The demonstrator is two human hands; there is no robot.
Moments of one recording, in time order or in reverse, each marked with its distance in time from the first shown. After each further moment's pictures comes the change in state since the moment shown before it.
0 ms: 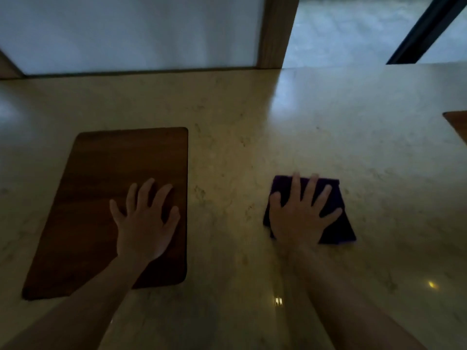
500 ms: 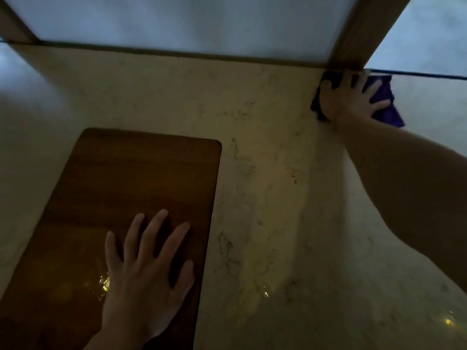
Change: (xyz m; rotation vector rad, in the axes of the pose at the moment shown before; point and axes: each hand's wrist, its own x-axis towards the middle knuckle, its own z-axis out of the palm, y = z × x) left_hand 0.001 -0.003 0.006 0.150 -0.001 0.000; right_hand 0.322 -0.175 -0.021 0.030 -0.048 -0.104
